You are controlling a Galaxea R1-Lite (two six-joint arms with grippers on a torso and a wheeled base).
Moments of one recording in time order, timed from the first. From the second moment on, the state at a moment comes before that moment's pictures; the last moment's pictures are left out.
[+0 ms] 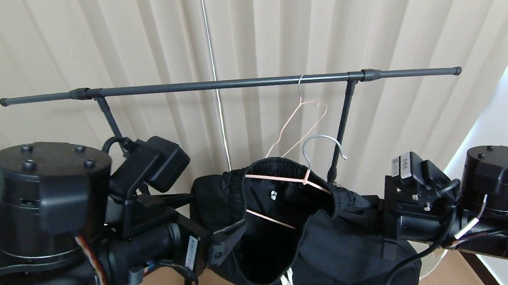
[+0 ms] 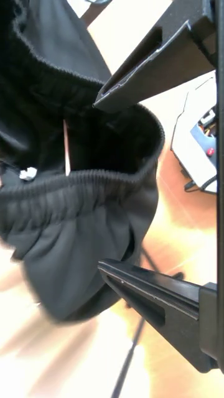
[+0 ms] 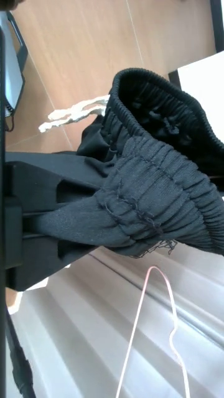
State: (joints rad) left arm -0.79 1.40 -0.75 -0.19 0.17 -0.02; right arm 0.47 1.66 -0.41 -1.02 0.56 -0.24
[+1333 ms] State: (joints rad) left arm -0.43 1.60 -1.27 0.44 -0.54 0.95; right arm 0.41 1.72 -0.32 -1.22 0.78 -0.23
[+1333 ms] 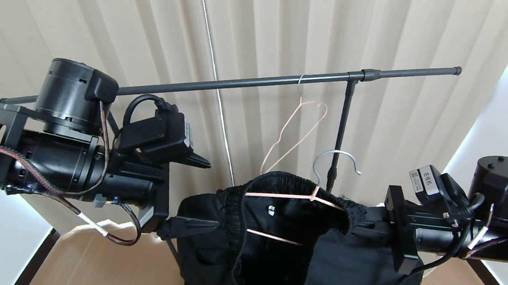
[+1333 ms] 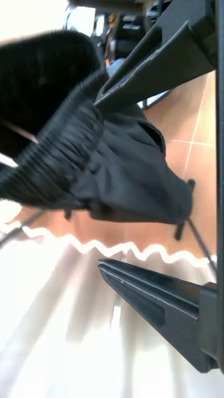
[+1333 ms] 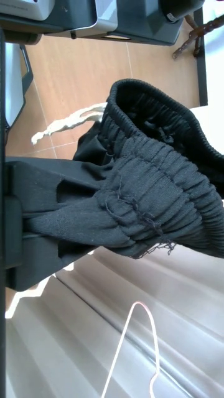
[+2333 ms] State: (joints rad) left arm -0.47 1.78 -1.33 0.36 -0.58 1.02; right arm 0.41 1.68 -0.30 -1.22 0.81 -0.23
